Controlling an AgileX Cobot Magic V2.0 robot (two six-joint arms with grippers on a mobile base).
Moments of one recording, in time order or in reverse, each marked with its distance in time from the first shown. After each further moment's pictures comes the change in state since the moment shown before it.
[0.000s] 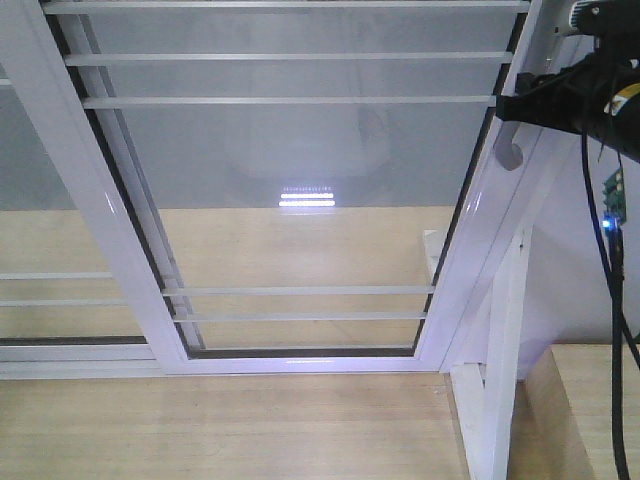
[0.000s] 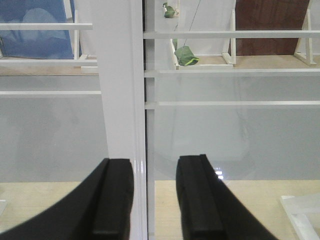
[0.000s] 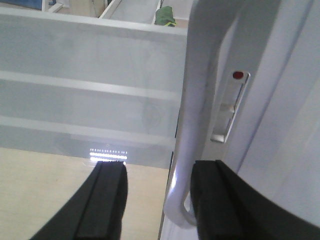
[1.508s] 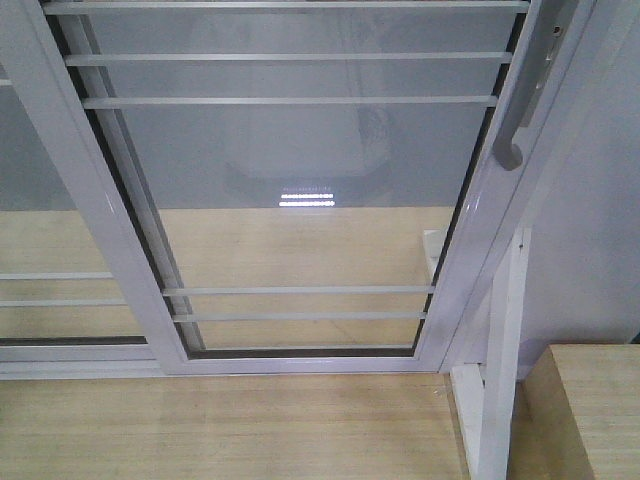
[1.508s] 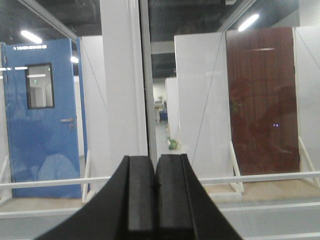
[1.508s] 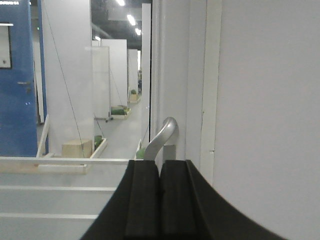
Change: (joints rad) left arm 0.000 -0.289 -0.057 0.001 -0.131 0.059; right arm -0.051 -1.145 0.374 -0.082 0.257 0.135
